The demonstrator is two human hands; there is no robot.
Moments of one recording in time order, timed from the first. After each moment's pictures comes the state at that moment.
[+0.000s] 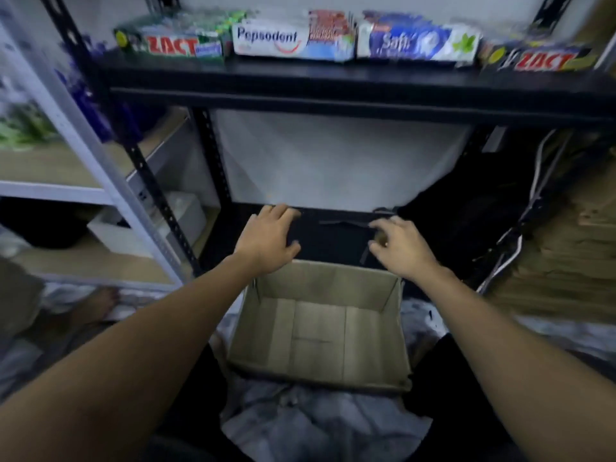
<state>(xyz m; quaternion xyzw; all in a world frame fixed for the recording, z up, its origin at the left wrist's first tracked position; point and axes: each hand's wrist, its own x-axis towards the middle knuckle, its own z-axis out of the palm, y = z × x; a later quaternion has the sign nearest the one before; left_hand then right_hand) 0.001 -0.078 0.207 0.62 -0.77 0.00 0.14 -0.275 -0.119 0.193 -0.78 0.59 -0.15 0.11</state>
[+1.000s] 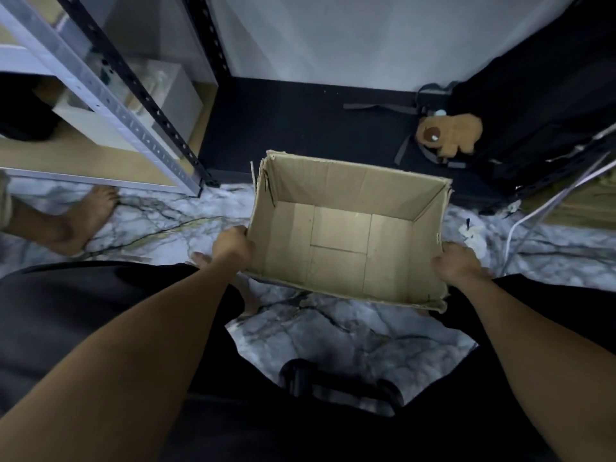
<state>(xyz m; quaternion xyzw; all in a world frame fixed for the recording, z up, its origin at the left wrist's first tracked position) 0.083 -0.015 -0.004 0.83 -0.47 -0.29 -0.03 -0.339 -0.064 -0.022 -0.57 0.77 0.08 0.27</state>
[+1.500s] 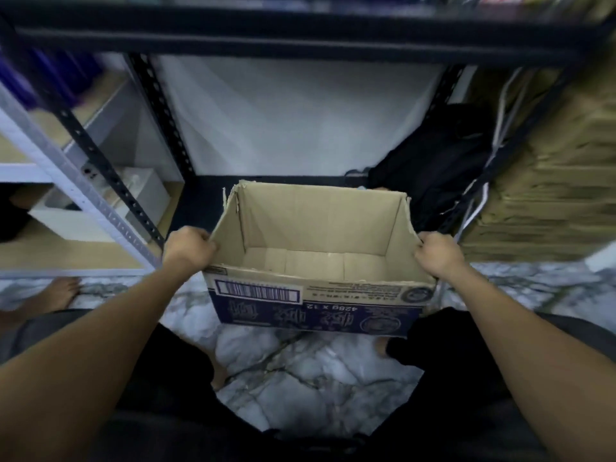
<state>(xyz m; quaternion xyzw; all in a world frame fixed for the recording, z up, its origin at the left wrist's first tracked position) 0.067 -0.047 0.141 0.80 -0.56 -0.15 0.11 -0.388 -0.073 0.128 -0.64 0.75 -0.04 0.16</state>
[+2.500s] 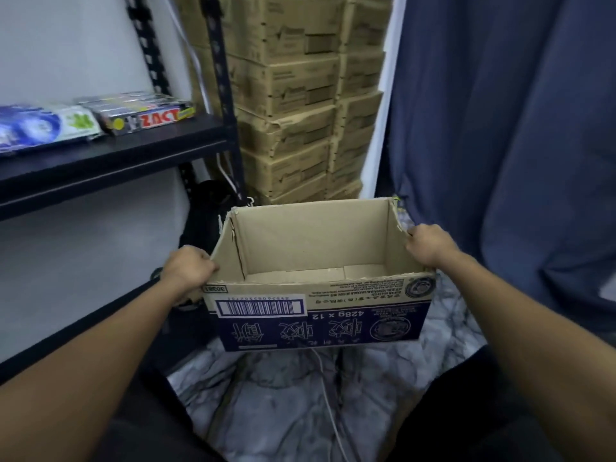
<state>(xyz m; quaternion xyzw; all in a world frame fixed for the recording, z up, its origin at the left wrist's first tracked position) -0.293 -0.091 0.261 0.54 -0.80 -0.24 0.12 -0.656 0.173 0.255 -0.35 0.93 -0.09 0.02</state>
